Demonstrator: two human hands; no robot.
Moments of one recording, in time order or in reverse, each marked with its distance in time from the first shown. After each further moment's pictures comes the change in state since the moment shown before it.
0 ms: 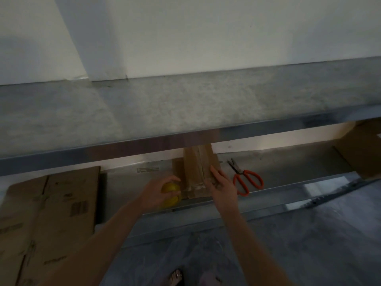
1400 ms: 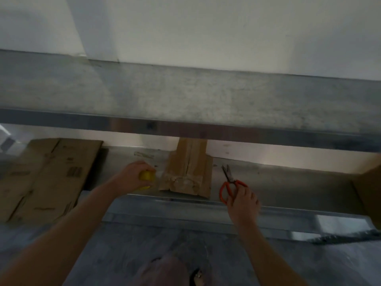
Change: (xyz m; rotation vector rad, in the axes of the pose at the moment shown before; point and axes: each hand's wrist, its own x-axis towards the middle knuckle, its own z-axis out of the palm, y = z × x) left_hand -0.018 0.019 0.008 0.216 0.246 -0.189; right_hand 0.051 0.087 -0.104 -0.992 -0.116 0.012
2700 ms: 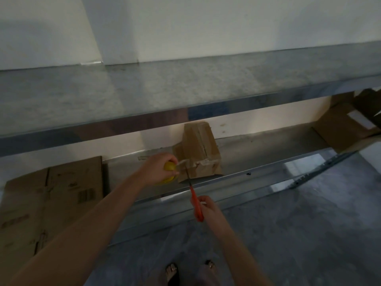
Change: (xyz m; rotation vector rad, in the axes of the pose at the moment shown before) left_hand 0.012 -0.011 -0.035 -0.014 -0.162 0.332; right_hand -0.173 -0.194 0.005 1.230 -0.296 0.328
